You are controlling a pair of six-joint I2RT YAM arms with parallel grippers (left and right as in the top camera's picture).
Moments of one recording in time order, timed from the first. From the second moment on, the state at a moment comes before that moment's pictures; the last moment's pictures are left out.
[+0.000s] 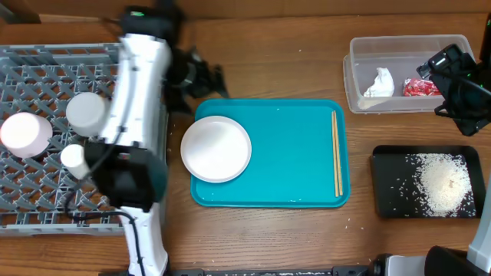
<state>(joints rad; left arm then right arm) -0.19 2.16 2.22 -1.68 0.36 -0.37 -0.17 1.55 1.96 -1.50 0.04 0.78</state>
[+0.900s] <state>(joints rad) -0.70 2.17 1.71 -1.21 -0.29 -0.64 -0.17 1.55 1.96 -1.50 0.04 0.78</state>
